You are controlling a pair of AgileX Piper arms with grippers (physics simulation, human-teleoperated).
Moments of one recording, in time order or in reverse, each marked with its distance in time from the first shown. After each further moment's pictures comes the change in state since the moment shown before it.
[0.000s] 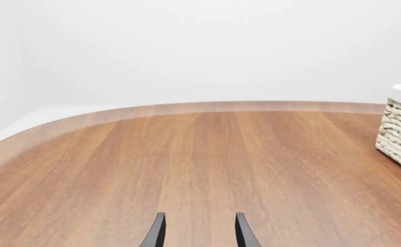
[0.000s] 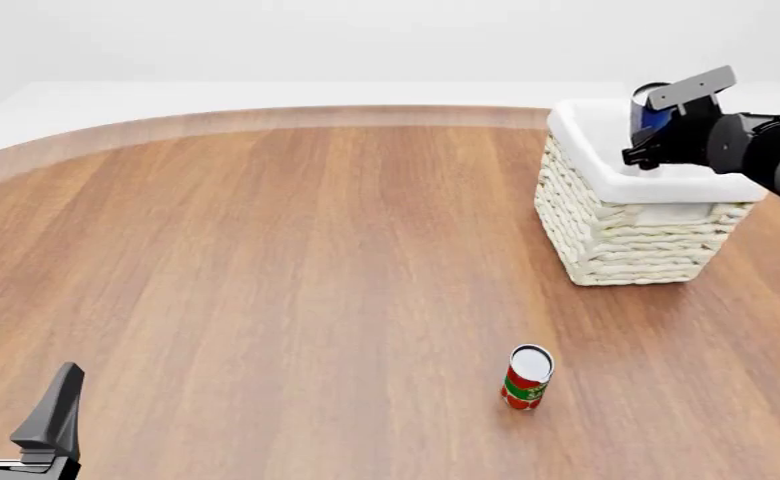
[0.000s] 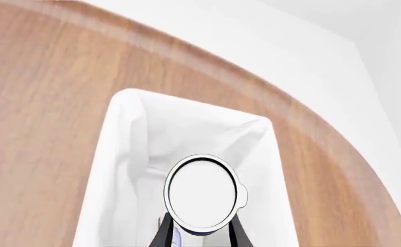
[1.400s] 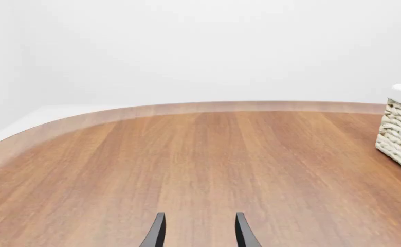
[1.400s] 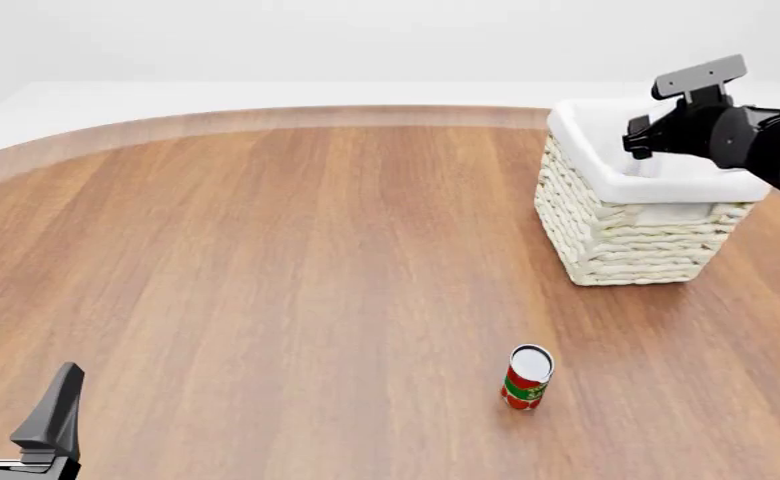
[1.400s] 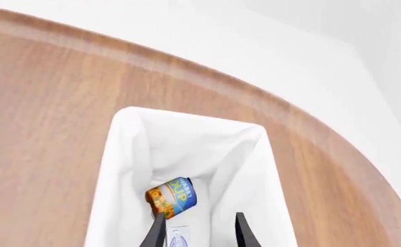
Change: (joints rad) left arm 0.000 0.000 0.000 0.000 0.000; right arm 0.008 -0.029 0.006 -0.030 0.067
